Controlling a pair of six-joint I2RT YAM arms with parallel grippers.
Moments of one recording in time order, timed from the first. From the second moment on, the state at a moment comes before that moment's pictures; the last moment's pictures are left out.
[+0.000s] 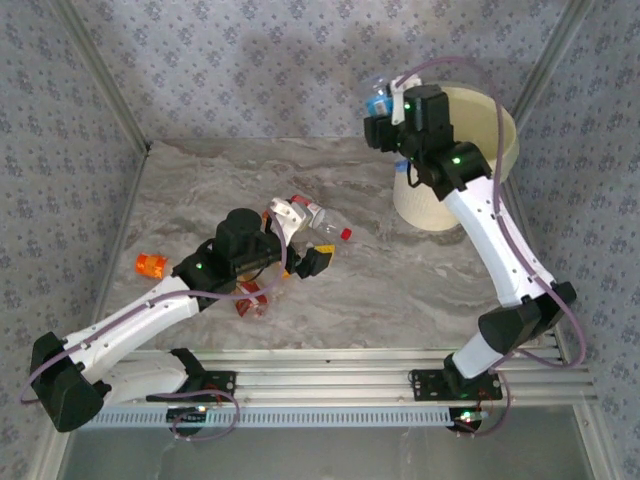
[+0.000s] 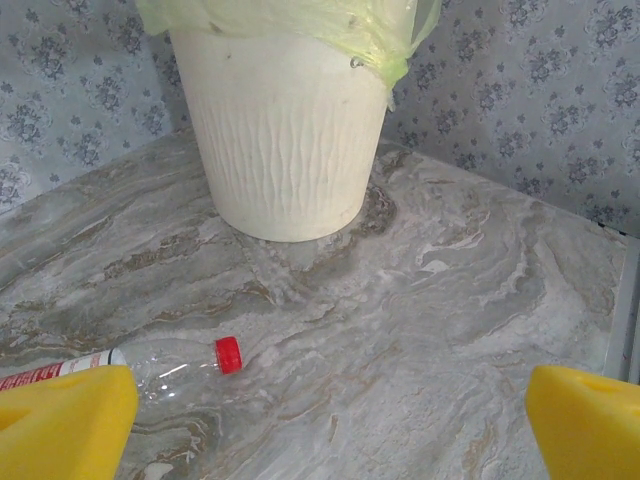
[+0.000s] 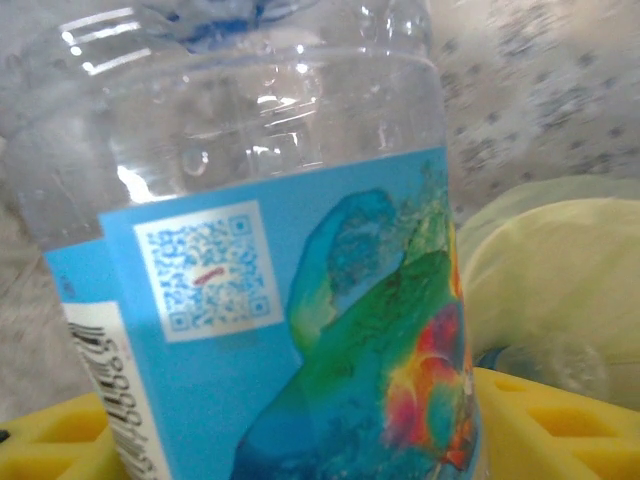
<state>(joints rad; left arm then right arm) -0.82 1.08 0.90 -0.11 0.17 -0.03 0.43 1.57 1.87 -0.66 0.22 0.08</state>
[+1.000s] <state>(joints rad) -0.82 1.07 0.90 -0.11 0.17 -0.03 0.01 1.69 1.86 -0.58 0.35 0.26</state>
